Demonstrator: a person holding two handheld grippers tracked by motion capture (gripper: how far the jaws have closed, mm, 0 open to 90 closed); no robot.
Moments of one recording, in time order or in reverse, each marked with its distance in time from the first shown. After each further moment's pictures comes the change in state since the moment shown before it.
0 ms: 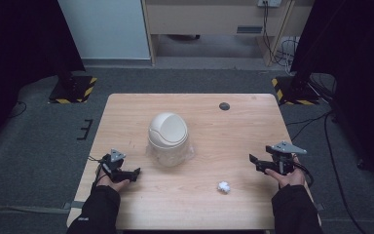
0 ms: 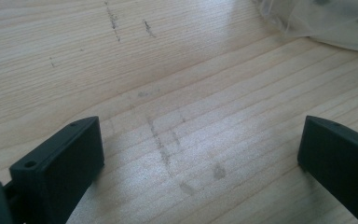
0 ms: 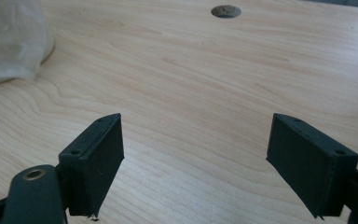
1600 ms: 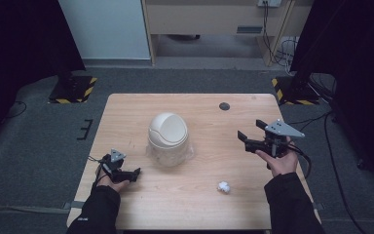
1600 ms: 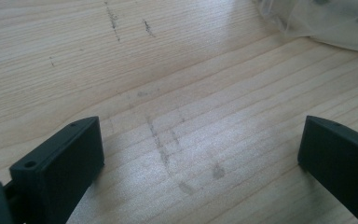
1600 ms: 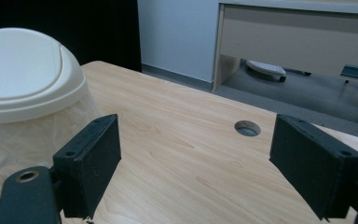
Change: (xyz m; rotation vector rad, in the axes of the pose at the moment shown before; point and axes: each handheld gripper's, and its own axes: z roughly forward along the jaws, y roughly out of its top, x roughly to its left) left arm -0.001 0.000 0.000 0.000 0.003 -0.001; right arm 0.042 0.088 -0.011 -0.248 0.046 -0.098
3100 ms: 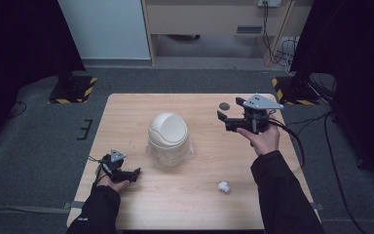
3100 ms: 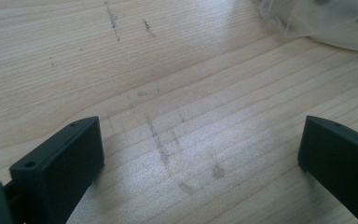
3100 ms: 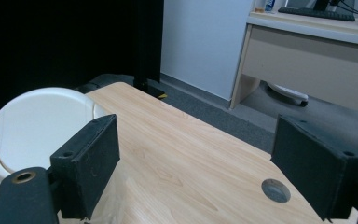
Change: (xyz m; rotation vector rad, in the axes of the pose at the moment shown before) left arm 0.000 0.000 0.000 0.000 0.000 0.000; right arm 0.028 0.074 0.047 -0.014 0.088 -0.085
